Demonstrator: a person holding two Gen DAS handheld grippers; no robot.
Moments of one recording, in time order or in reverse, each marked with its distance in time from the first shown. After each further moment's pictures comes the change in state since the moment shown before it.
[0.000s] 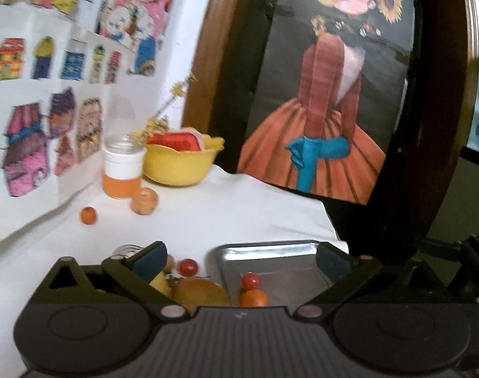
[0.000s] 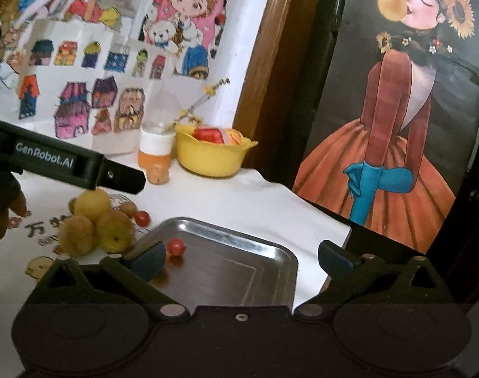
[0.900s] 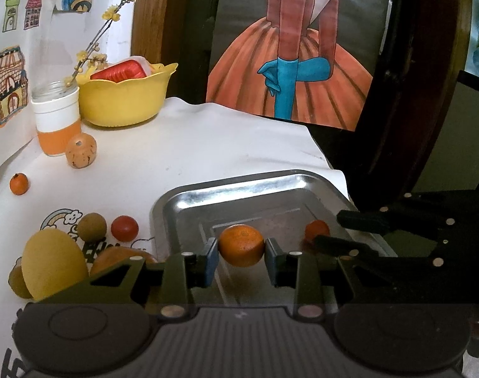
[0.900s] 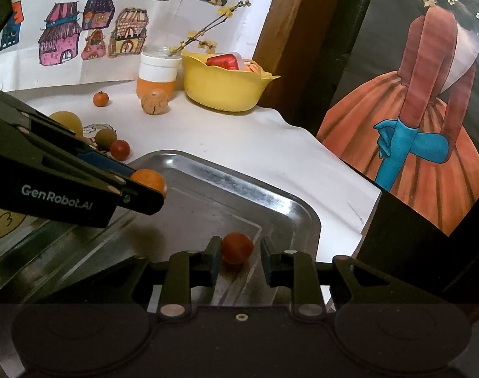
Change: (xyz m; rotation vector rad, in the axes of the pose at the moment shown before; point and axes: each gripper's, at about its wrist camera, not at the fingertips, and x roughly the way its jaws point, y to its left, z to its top) left arm 0.101 -0.037 -0.030 0.122 0.264 -0.066; right arm 0.100 -0.011 -0.029 -0.085 0.214 0.071
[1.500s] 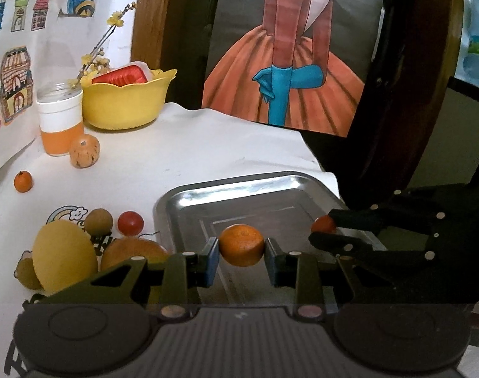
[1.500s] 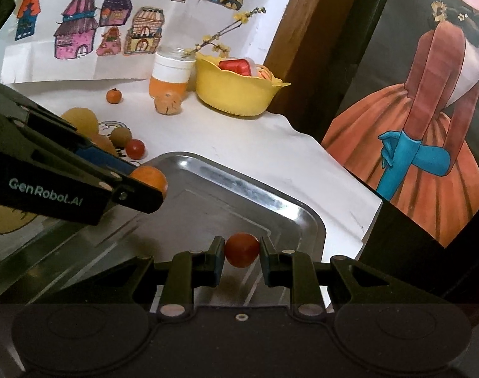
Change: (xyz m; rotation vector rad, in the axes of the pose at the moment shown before) left arm -0.014 0.007 -0.008 0.001 -0.026 -0.030; right arm -0.009 0.011 0.003 -0.053 0.000 0.001
